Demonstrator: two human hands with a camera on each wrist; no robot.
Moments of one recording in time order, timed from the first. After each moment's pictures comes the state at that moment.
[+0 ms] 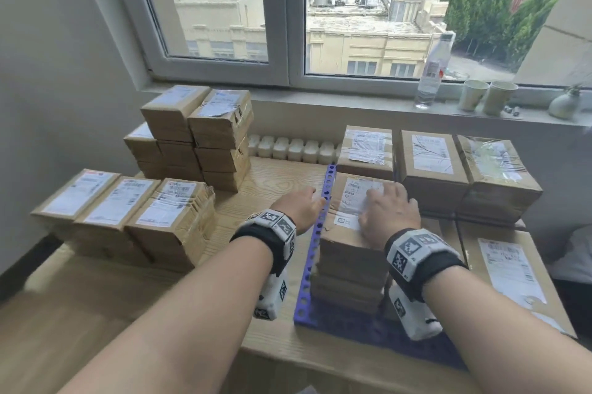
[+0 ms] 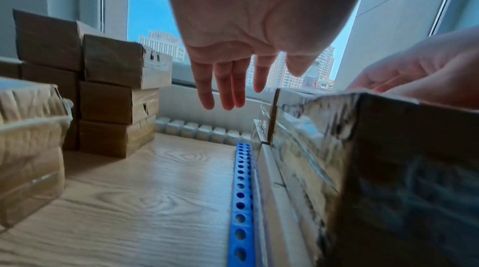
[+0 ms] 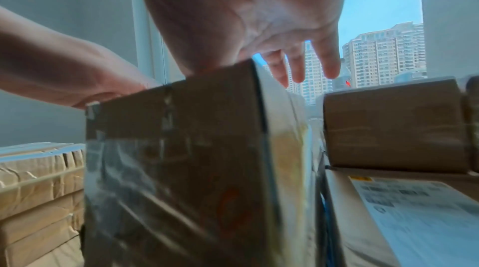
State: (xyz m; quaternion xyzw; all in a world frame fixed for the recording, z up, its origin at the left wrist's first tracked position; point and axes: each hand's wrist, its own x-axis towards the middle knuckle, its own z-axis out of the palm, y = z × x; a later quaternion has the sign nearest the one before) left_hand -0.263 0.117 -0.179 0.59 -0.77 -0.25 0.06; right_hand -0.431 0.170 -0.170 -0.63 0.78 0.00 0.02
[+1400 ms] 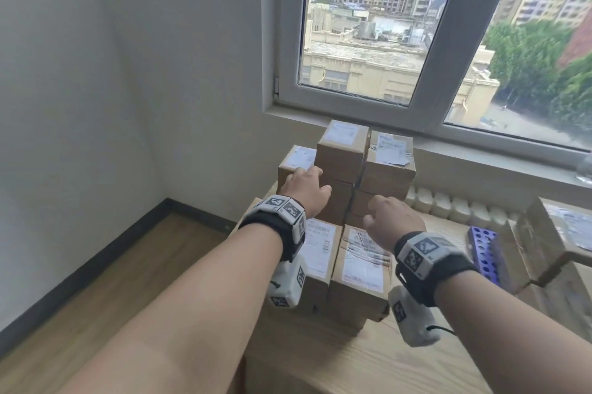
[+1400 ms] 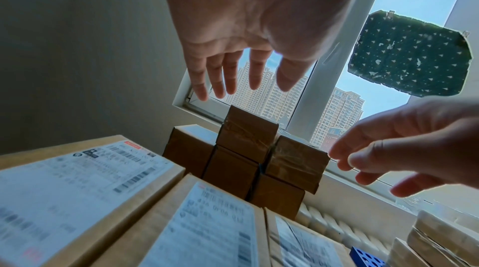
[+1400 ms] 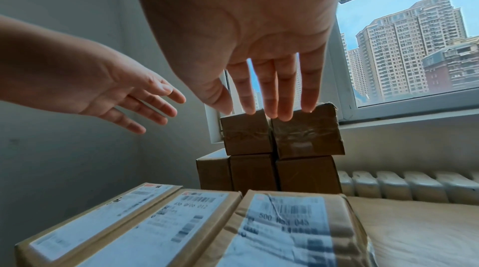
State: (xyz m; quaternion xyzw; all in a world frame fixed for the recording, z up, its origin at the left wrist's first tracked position) left_hand 0.136 0.003 -0.114 0.66 -0.69 -0.23 0.19; right_hand -0.036 0.036 -0.125 -0.69 0.72 -0.06 0.06
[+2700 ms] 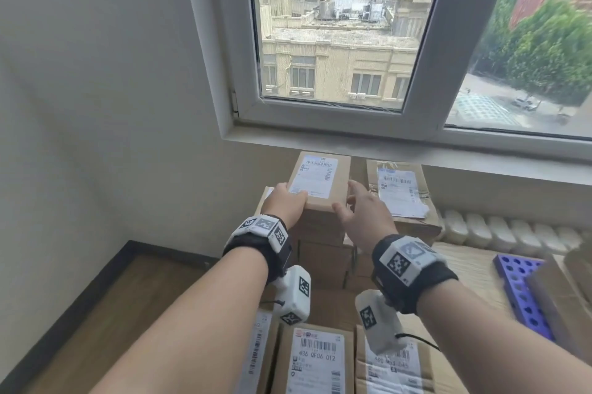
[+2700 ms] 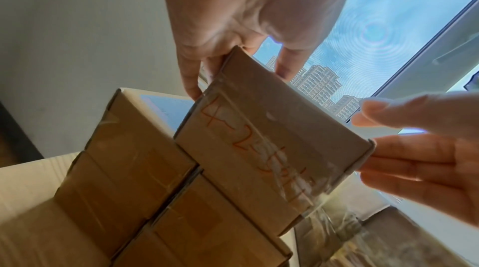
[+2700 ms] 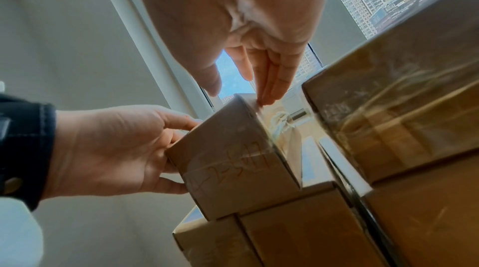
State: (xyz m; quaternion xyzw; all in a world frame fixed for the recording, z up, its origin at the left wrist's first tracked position) left_hand 0.127 -0.219 -0.137 0.68 -0.57 -0.39 0.27; right_hand -0.017 -0.166 -0.131 -0.62 0.72 -0.25 0.19
